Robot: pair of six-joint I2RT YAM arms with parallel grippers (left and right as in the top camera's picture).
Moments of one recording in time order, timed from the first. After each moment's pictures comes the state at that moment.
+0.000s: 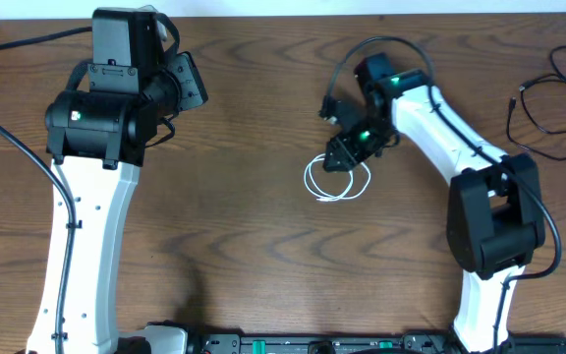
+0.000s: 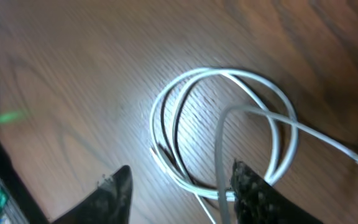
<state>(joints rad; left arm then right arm) -0.13 1.48 1.76 -1.09 -0.03 -0.38 0.37 2.09 1.63 -1.03 -0.51 -0.32</state>
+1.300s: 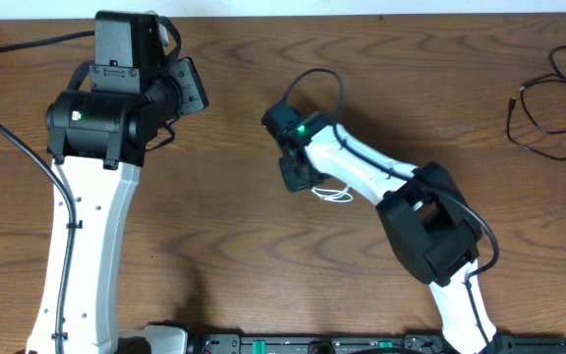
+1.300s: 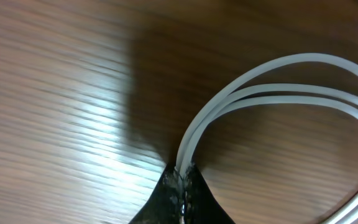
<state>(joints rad) -0.13 1.48 1.76 -1.12 -0.03 -0.38 0.69 2.22 1.66 -0.92 0.05 0.43</state>
